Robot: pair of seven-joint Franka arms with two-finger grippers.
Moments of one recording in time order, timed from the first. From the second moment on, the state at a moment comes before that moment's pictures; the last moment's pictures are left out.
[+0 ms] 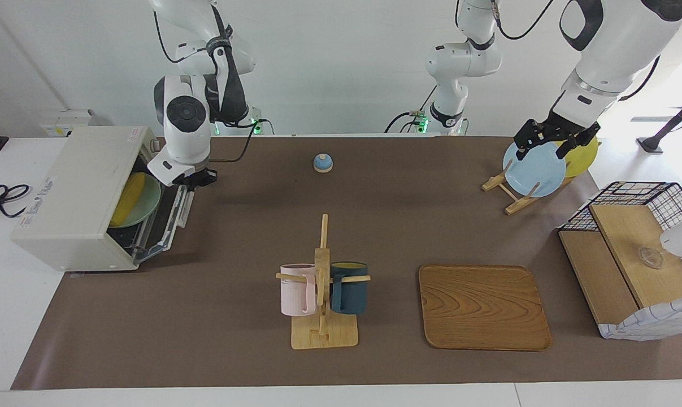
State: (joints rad) left arm -0.02 -0.02 -0.05 -1.62 -0.01 1.56 -0.03; right arm 0.02 -0.06 0.07 -2.16 -0.31 1.83 0.09
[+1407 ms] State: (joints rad) left arm -0.02 -0.02 -0.05 -1.62 -0.01 1.56 -0.03; right arm -0.05 -0.01 0.06 -1.62 -0.07 1.41 -0.12
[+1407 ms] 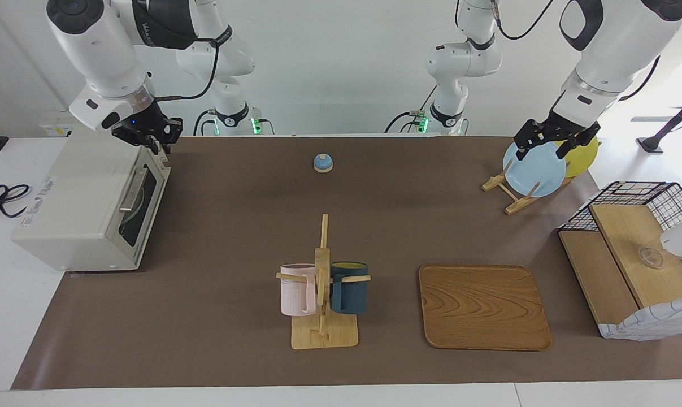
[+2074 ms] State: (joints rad) left arm -0.02 -0.02 -0.05 -1.62 -0.01 1.56 -0.03; right arm -0.02 -0.02 0.04 -1.59 -0.05 1.40 -0.08
